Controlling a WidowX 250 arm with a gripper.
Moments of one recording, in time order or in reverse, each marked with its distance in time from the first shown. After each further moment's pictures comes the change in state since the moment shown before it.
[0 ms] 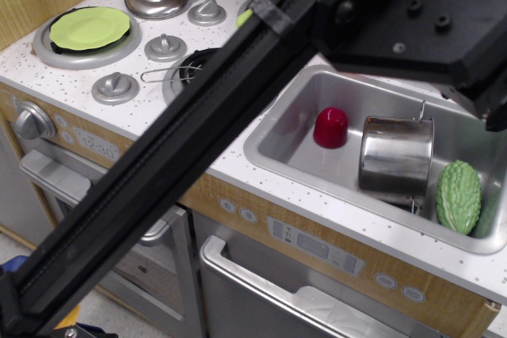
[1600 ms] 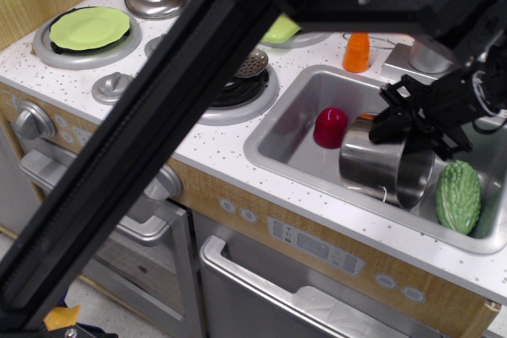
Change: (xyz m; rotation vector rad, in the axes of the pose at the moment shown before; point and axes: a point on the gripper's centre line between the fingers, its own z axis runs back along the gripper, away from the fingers) arm -0.031 0.035 -0.070 0.174 0.035 -0.018
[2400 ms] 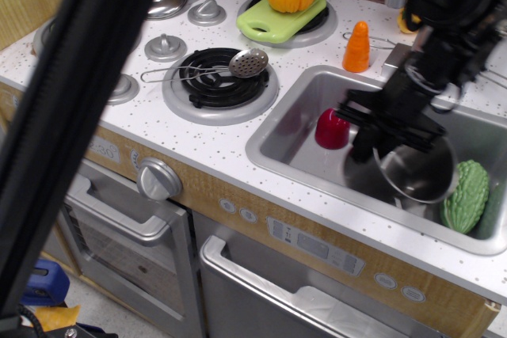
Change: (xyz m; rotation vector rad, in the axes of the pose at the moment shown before) arm -0.016 0.009 -0.019 -0.344 0.147 0.123
